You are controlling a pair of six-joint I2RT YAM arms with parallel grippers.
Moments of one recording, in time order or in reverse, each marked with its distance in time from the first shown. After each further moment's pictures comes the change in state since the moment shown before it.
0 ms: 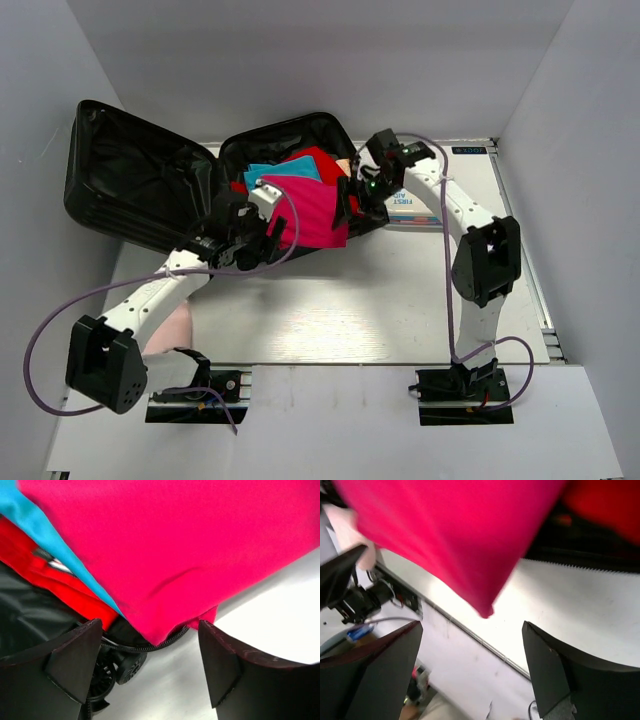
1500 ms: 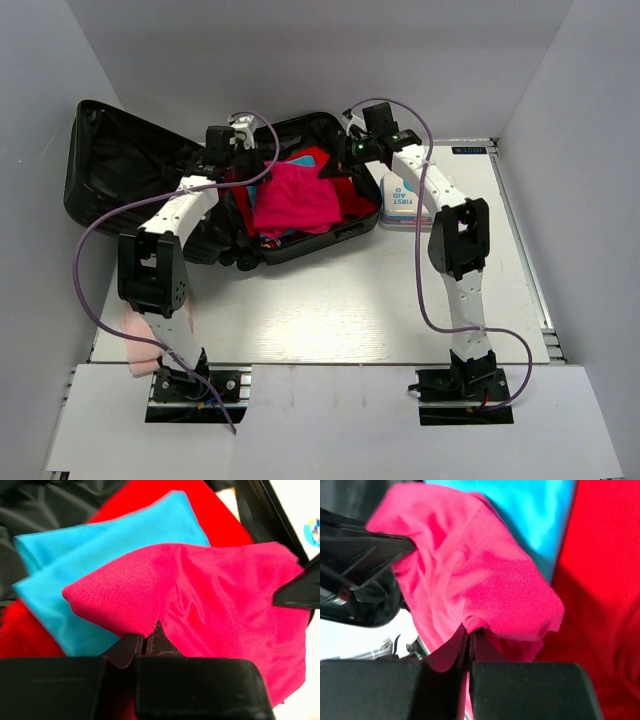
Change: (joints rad) left arm 0.227 0.586 0.620 -0.014 0.237 -0.415; right arm -0.058 0.314 0.363 0.436 -0.134 0.169
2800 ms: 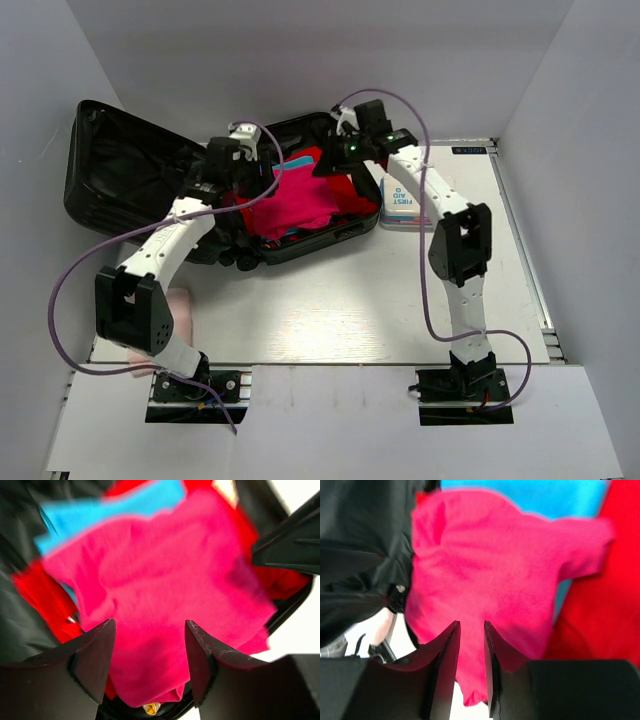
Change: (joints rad) left arm -0.086 -0.276 -0.156 -0.044 -0.206 0.034; right arm 0.050 -0.078 0.000 0.024 0.105 -0.166
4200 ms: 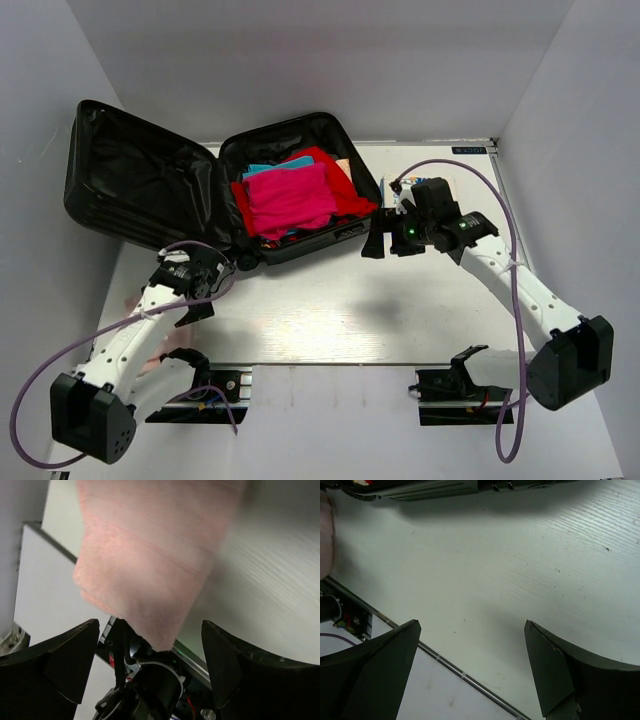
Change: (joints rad) left arm -0.066 -0.592 -0.609 -0.953 -0.736 -0.513; right arm 0.018 -0.933 -1.045 -0.060 0.277 -0.023
